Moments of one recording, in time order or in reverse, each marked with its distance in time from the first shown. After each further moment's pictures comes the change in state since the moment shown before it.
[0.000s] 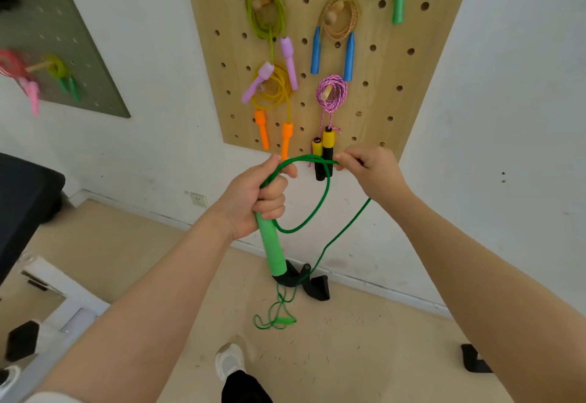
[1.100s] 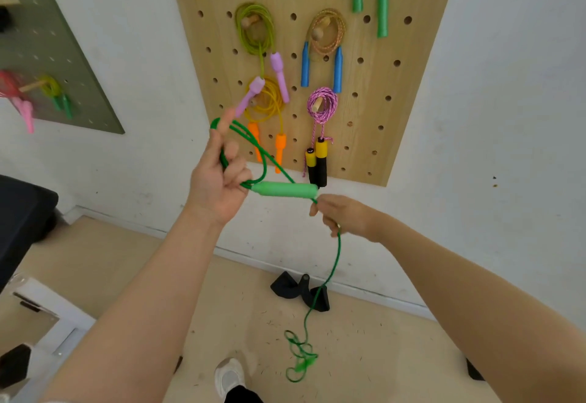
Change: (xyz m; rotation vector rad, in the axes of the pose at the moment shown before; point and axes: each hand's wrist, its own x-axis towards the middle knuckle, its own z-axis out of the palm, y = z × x) left_hand 0.013 0.033 -0.003 -0.302 0.156 0.390; right_hand -0.014 0.018 0.027 0.245 -0.591 0.333
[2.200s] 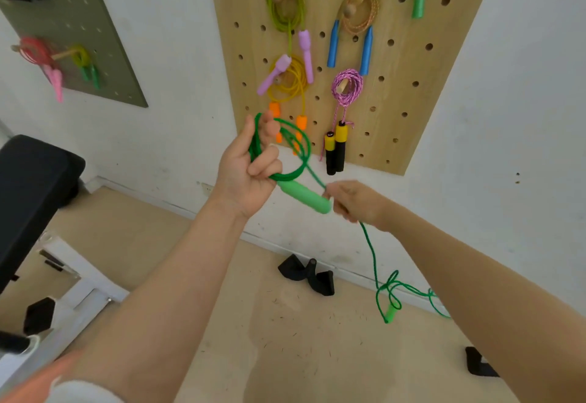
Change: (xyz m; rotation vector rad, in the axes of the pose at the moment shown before) left_hand -0.038 -0.002 0.004 -0.131 -0.071 -0.100; right_hand -0.005 -0.002 0.021 -0.047 0.023 -0.062
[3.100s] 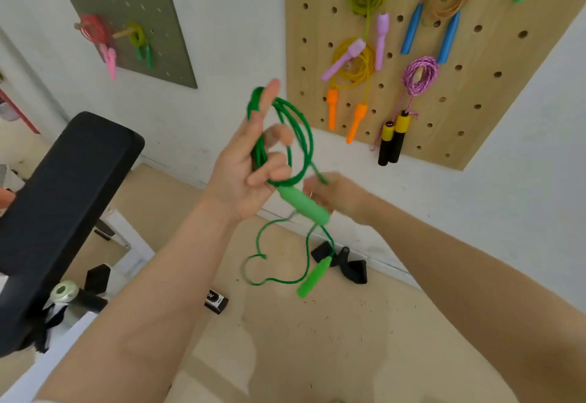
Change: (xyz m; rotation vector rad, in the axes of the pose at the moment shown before) left_hand -0.071 0.099 -0.065 0.145 -0.166 0.030; right_hand 0.054 -0.099 0.125 0.102 -0.080 -0.035
